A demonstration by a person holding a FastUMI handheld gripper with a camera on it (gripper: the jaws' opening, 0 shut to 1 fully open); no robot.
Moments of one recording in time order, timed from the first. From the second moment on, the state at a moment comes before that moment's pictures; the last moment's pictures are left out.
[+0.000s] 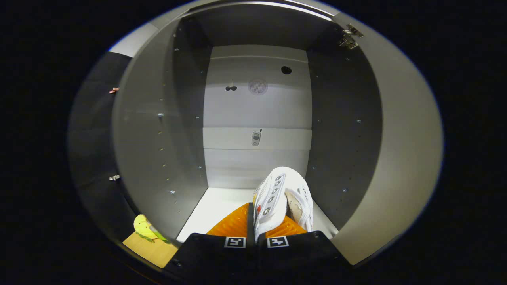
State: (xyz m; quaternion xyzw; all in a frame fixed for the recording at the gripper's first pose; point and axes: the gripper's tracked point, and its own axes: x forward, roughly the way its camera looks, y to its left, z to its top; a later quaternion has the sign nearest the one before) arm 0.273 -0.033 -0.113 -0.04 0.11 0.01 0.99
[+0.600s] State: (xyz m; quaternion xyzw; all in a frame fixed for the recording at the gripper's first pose) arm 0.384 -0.033 -0.182 -0.03 0.14 0.04 0.99
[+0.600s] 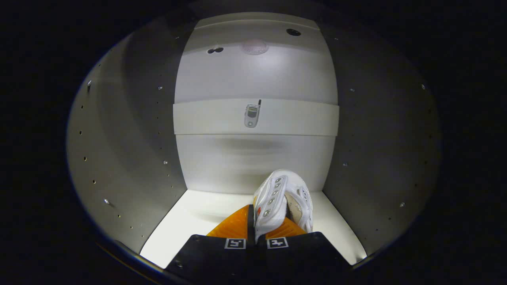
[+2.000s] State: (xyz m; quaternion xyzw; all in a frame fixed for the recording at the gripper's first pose) arm 0.341 -0.036 -0.182 -0.05 0.17 0.04 0.98
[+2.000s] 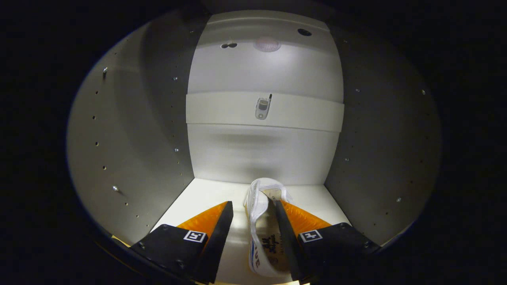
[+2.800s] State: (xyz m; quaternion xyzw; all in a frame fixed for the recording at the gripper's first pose) arm 0.112 -0.031 -0.067 -0.02 0.08 0.02 1.00
